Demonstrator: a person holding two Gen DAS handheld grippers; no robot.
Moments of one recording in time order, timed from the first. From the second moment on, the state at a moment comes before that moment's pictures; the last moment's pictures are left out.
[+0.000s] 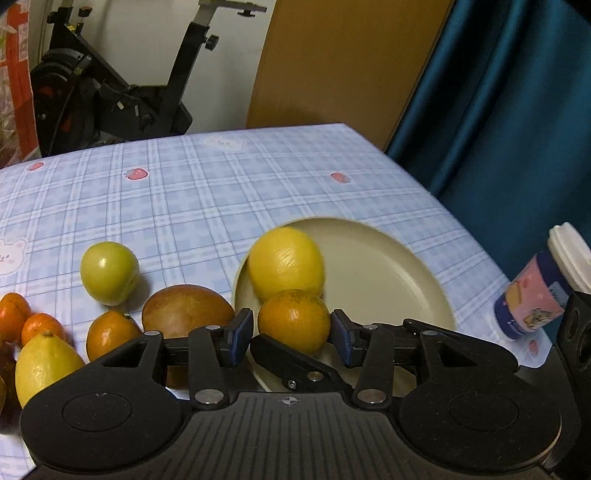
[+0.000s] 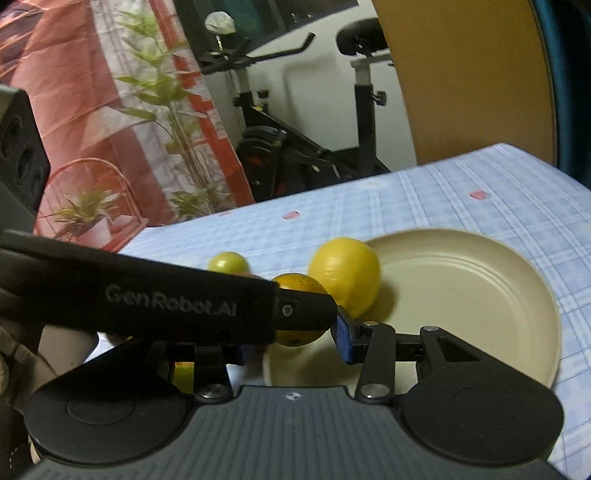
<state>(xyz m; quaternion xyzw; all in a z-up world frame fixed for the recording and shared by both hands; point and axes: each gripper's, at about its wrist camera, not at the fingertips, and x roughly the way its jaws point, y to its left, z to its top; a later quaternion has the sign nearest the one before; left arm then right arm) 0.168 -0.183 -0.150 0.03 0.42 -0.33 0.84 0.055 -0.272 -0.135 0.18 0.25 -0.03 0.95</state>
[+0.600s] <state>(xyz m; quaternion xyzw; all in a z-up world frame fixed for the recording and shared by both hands) 0.175 -0.177 -0.138 0.05 0.40 -0.34 0.85 0.064 -0.274 -0.146 0.16 0.25 -0.08 0.95</state>
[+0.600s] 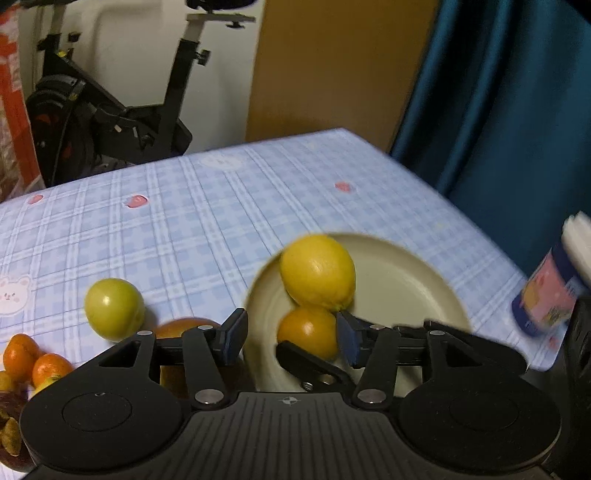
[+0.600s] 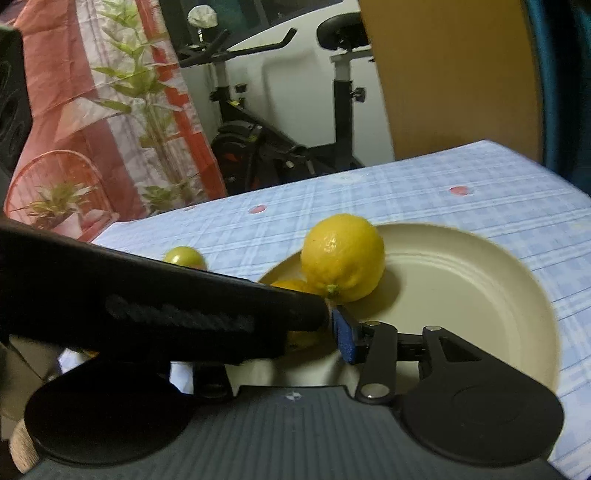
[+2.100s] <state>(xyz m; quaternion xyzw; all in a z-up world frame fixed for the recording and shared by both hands) 0.199 -0.111 -0.150 -0.02 0.42 -0.31 0.85 0.112 -0.193 -0.152 -0.09 0.28 0.04 0.95</state>
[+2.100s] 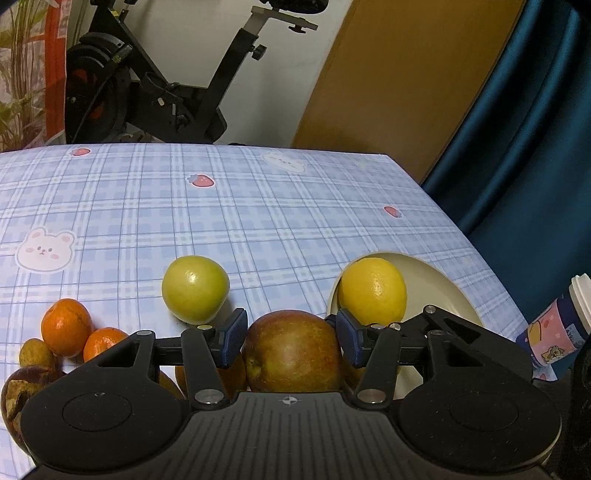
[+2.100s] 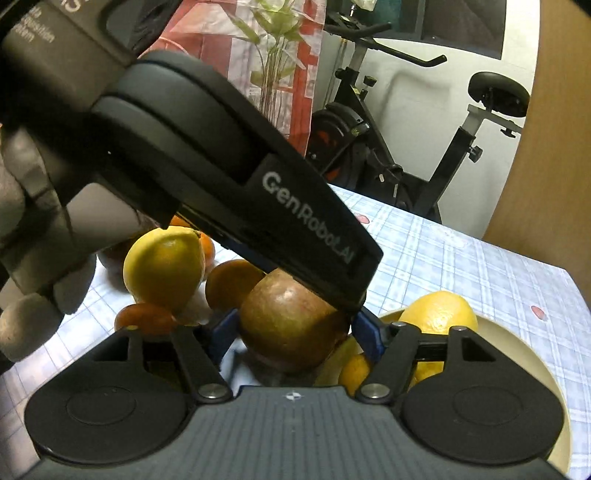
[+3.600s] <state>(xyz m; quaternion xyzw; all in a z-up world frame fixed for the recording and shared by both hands) 0.160 -0.054 -0.143 -0.10 0.42 -0.30 0.85 0.063 -0.220 -0.136 0.11 0.31 0.05 0.94</state>
